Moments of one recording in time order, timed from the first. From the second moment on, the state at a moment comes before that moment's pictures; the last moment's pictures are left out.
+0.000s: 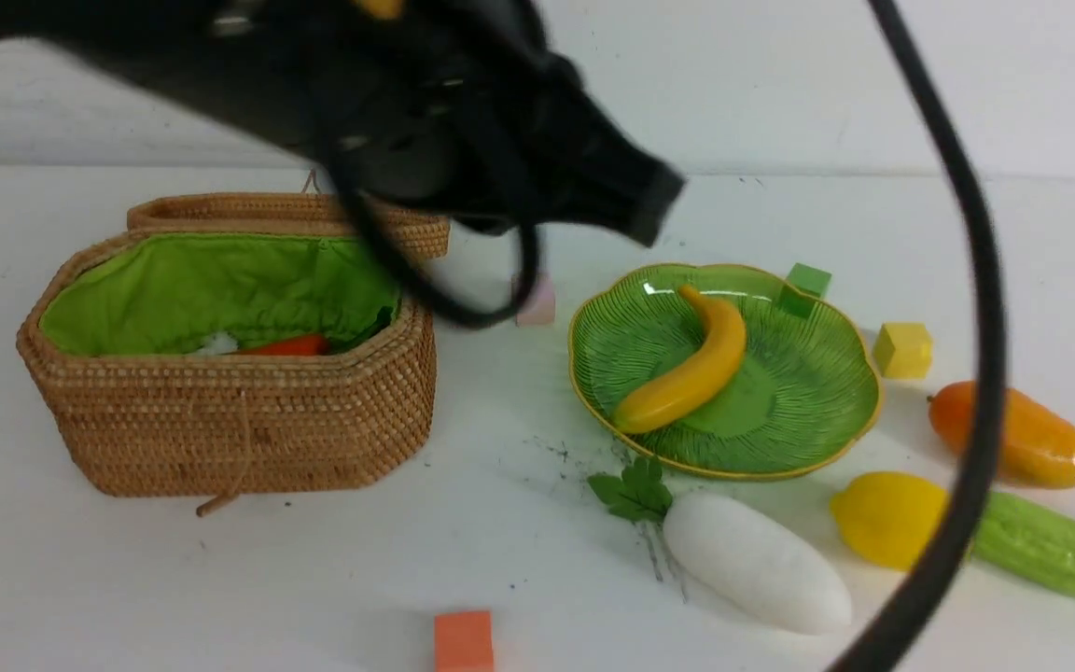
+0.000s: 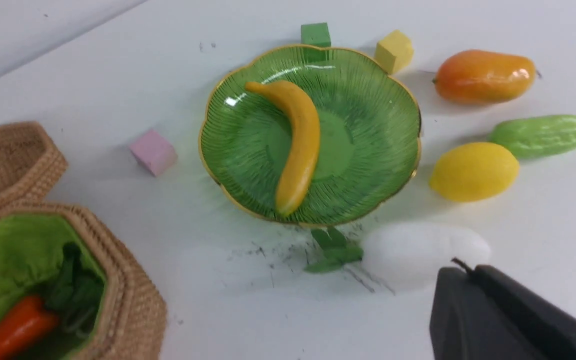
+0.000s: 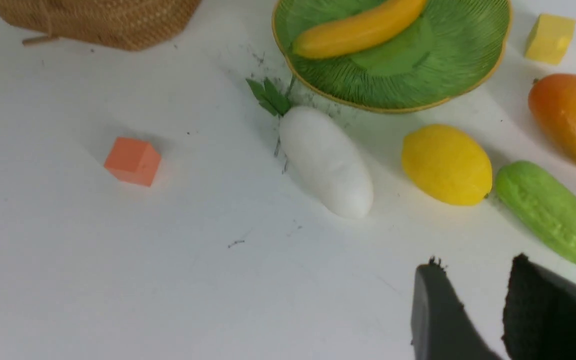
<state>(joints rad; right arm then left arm) 0.23 0.75 -1.06 0.22 1.16 -0.14 -0.87 1.25 -1.48 0.18 0.92 -0.26</state>
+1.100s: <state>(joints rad) 0.44 1.62 -1.06 0.18 0.72 -0.34 -0.87 0.29 -0.67 0.04 0.61 -0.29</state>
